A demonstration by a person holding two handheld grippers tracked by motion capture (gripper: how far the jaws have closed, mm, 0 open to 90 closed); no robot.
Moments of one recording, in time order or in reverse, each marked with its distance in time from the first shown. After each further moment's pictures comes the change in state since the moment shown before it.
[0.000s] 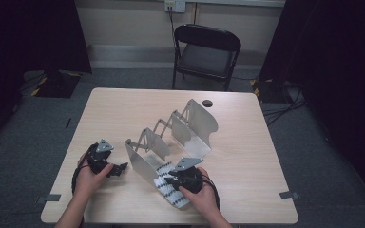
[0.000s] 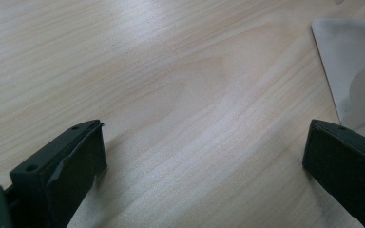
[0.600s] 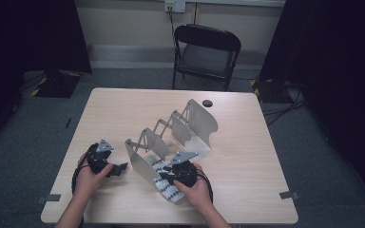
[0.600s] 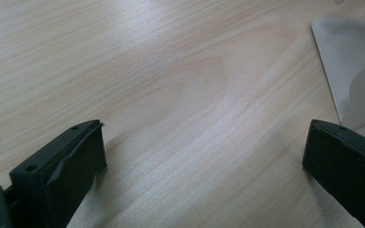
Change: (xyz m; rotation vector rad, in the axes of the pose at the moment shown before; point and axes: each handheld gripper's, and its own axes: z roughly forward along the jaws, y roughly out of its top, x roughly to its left) left arm 0.000 0.000 0.000 0.001 -0.001 0.000; right arm -0.007 0.014 0.019 -0.028 0.029 0.028
